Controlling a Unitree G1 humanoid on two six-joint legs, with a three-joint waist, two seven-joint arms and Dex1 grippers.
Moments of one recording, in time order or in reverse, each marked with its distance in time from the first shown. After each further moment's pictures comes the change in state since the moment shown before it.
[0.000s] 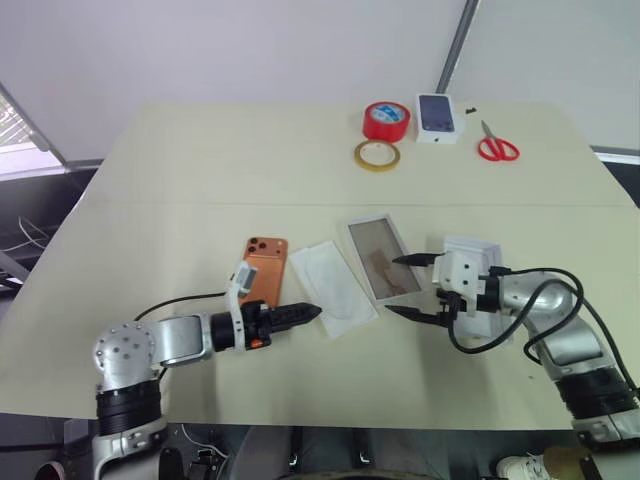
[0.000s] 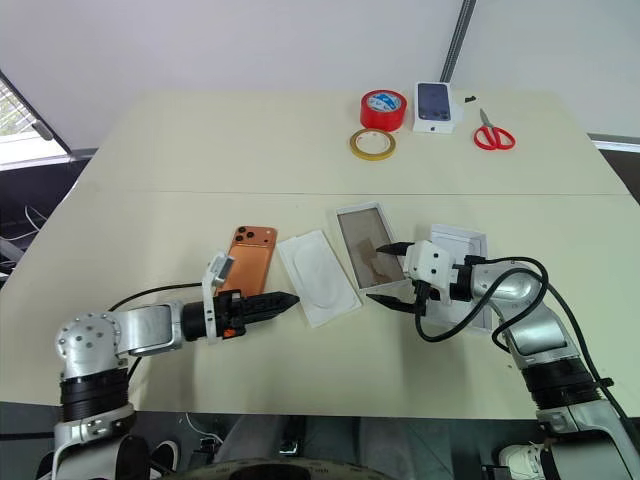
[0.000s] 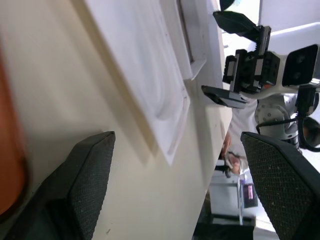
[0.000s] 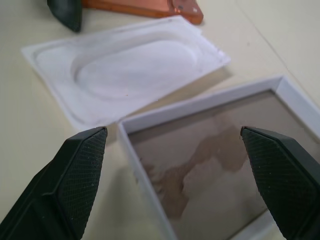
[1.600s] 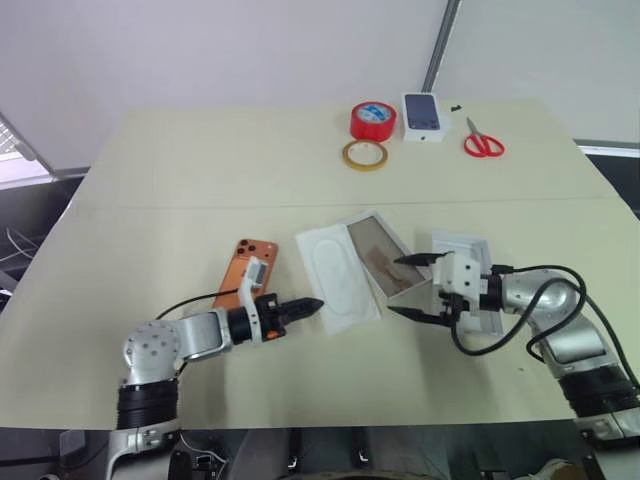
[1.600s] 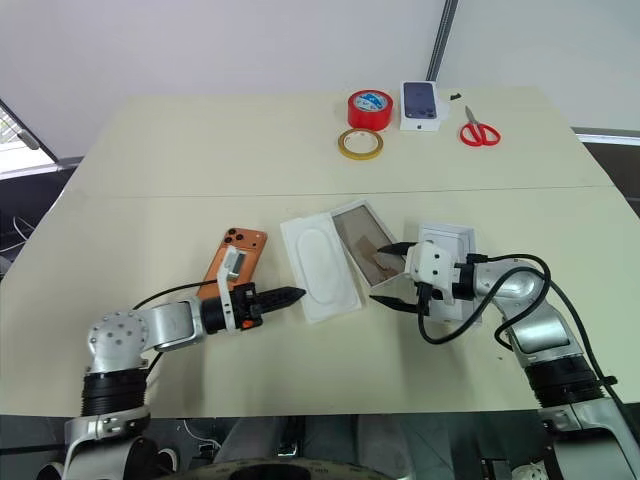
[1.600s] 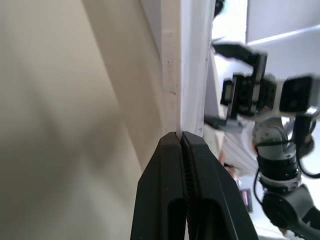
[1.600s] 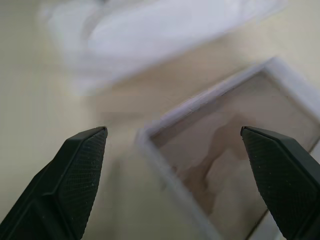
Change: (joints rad) left arm -0.013 0.034 -0.008 0.108 0.053 -0.156 -0.089; right arm -0.017 -0.049 0.035 0.101 -0.088 -0.102 0.064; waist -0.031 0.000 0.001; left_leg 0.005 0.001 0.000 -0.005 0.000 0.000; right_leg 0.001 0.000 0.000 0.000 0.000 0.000
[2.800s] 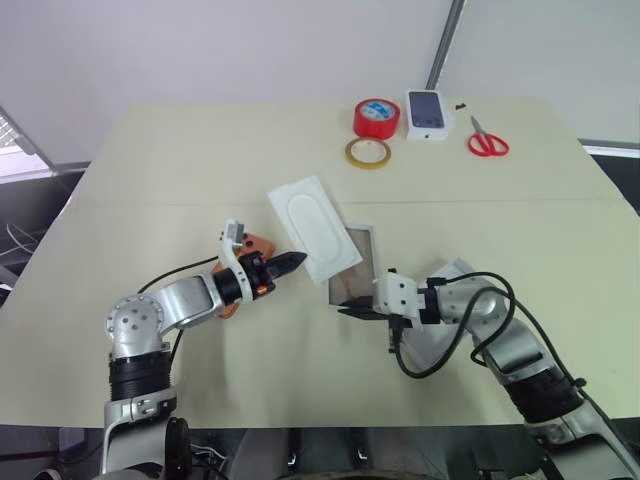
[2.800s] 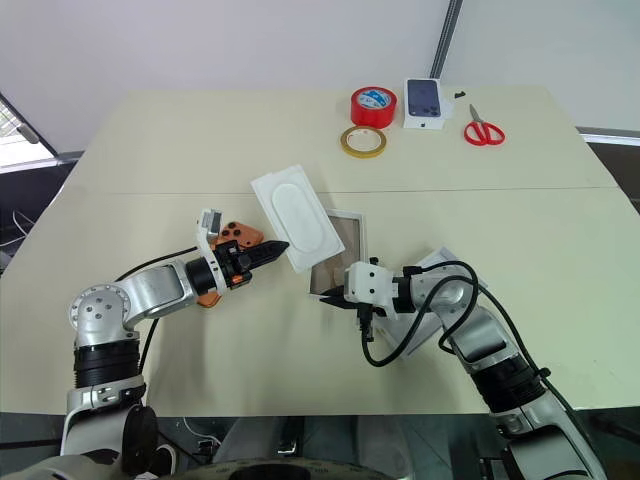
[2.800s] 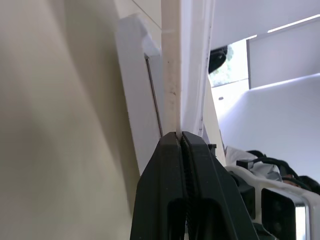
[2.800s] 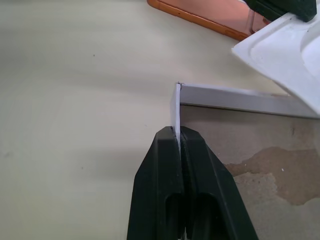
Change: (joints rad) left arm -0.138 -0.005 0.013 0.062 -0.210 -0.112 0.245; right arm -0.017 0.200 0.155 -0.256 -0.018 0.276 -0.047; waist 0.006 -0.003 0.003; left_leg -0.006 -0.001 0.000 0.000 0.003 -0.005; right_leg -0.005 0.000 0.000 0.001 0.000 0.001
